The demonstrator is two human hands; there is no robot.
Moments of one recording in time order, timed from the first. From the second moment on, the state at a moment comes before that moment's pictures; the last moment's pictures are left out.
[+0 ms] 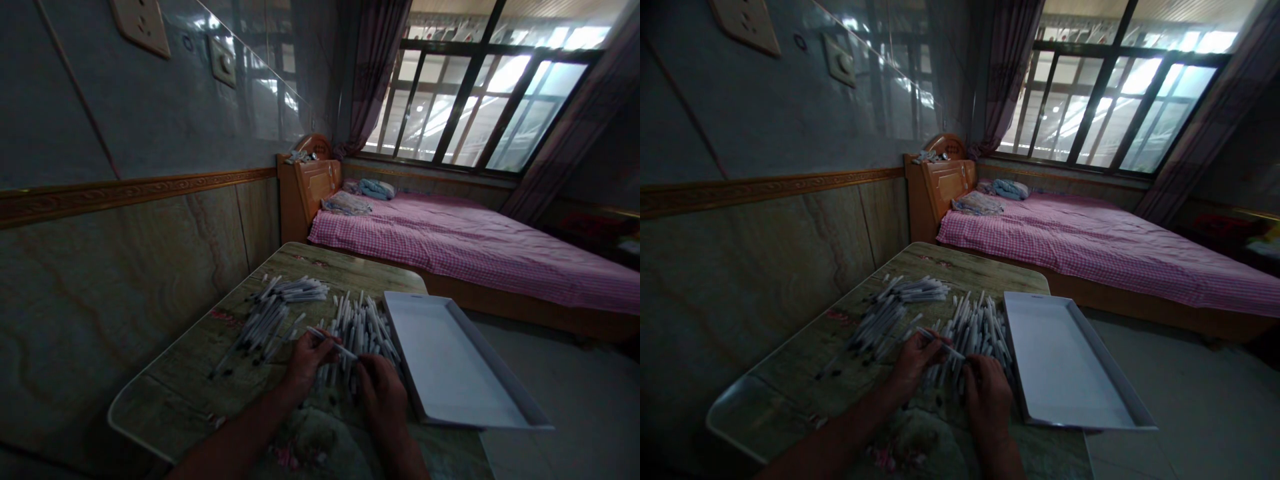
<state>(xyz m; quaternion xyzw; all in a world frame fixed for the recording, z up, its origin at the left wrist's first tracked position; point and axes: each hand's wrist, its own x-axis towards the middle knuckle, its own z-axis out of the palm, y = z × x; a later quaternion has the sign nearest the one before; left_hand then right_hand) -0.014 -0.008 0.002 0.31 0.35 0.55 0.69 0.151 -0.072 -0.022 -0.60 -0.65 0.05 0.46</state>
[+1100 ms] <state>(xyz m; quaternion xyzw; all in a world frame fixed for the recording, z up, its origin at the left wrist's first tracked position) -0.016 -0.002 0.001 0.28 0.38 0.61 0.64 0.153 -0.072 -0.022 -0.60 -0.64 0.05 0.47</state>
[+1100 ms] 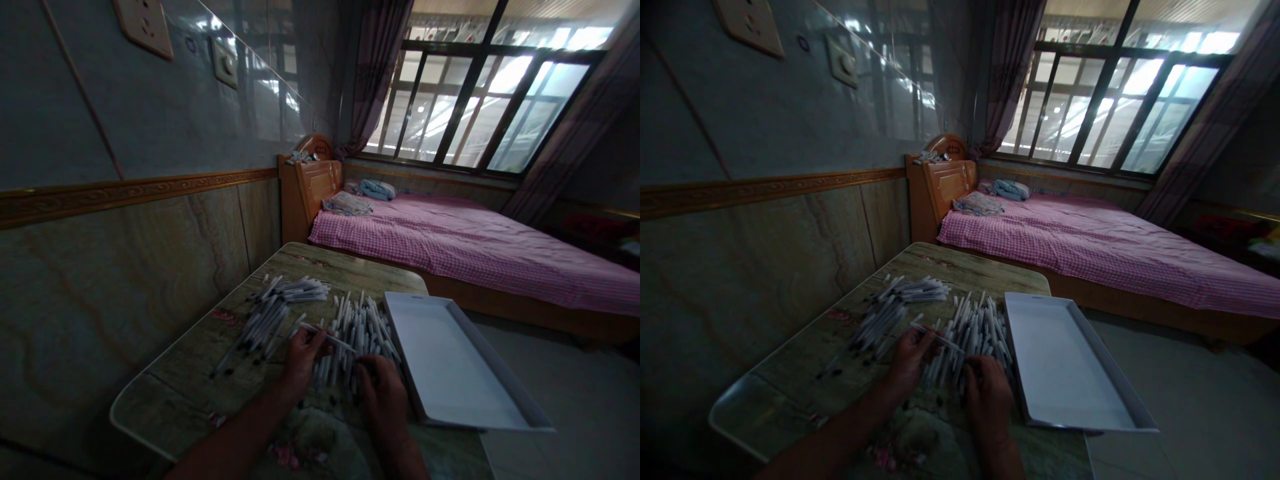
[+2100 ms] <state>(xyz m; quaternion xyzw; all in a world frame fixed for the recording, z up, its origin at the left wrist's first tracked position) -0.018 0.001 -0.001 0.31 0.40 0.61 0.61 0.148 -0.075 -0.019 -0.63 -0.64 -0.03 0.45</state>
